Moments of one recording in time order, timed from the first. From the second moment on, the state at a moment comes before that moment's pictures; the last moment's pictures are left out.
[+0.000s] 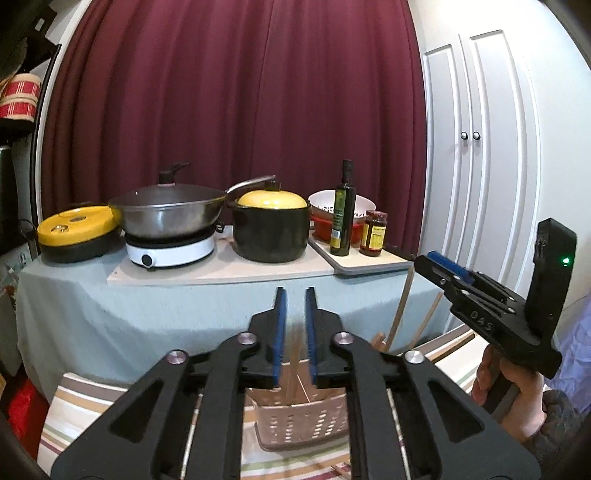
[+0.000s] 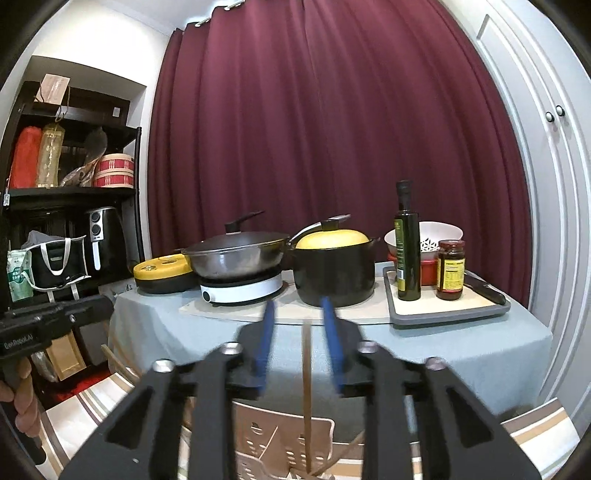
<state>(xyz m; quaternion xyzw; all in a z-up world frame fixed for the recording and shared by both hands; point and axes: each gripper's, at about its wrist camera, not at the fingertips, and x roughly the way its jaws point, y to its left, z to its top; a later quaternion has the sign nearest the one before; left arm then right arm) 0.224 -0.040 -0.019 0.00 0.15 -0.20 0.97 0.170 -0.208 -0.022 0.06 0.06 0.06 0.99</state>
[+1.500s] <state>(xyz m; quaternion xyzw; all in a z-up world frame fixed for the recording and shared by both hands) 0.067 -0.018 -0.204 0.00 0.34 -0.16 0.93 -0.009 -0.173 -0.214 0.03 0.28 0.11 0.95</state>
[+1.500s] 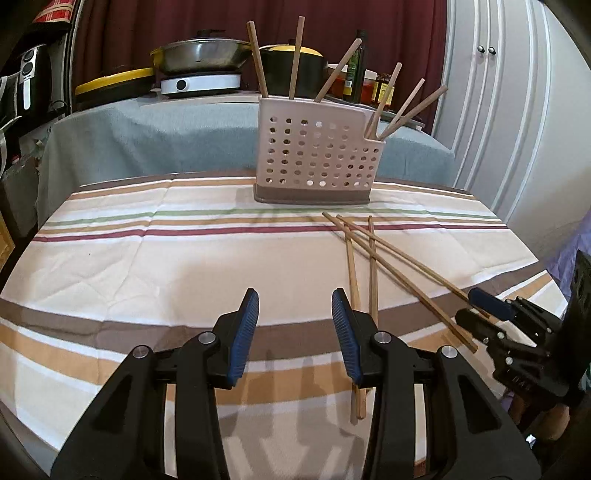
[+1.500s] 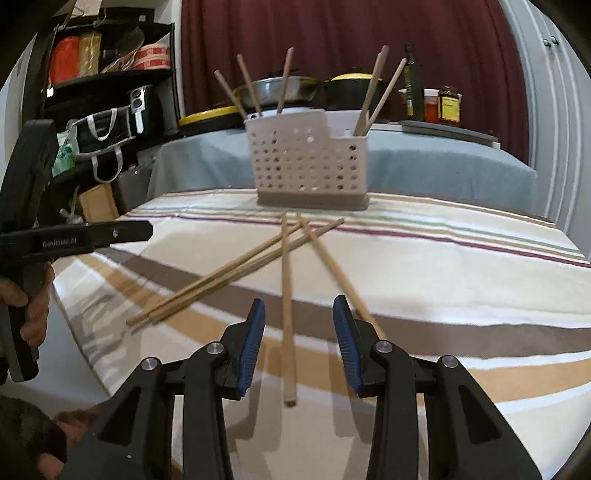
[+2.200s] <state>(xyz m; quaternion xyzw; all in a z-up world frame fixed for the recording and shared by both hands) 0.039 -0.036 -0.231 0.01 0.37 -0.19 0.91 -0.015 -0.173 -0.226 0.02 0.29 0.08 0.95</state>
